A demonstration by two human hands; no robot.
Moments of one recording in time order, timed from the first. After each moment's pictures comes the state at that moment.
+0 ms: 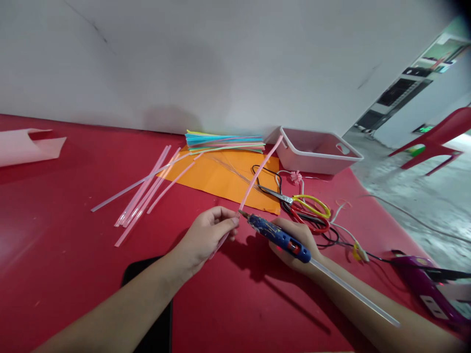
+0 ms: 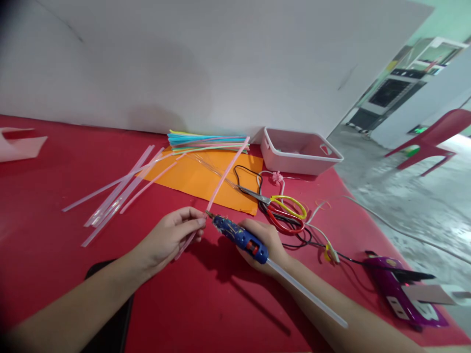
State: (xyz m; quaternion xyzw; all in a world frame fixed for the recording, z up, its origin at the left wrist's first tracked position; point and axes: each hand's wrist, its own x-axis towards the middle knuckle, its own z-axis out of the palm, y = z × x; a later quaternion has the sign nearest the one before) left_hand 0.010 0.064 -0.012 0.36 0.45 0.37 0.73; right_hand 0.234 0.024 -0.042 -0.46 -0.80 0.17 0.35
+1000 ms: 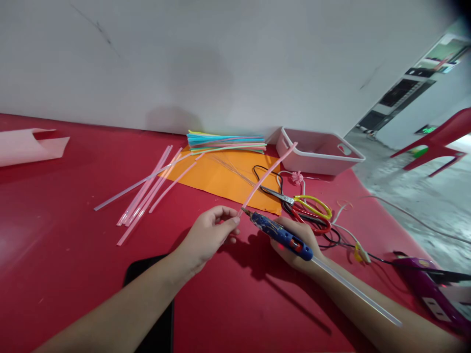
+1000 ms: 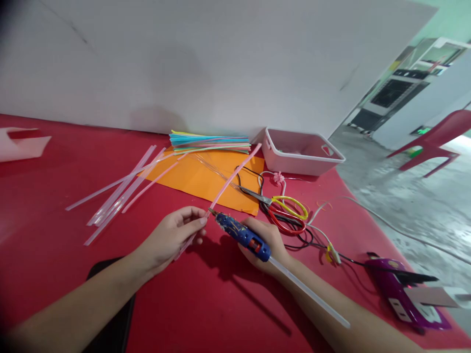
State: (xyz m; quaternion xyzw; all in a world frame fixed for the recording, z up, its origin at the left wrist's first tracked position) left_hand 0.007 0.062 -0.013 0.42 0.47 0.35 0.69; right_hand 0.235 0.024 -0.047 -0.49 -0.77 0.17 0.36
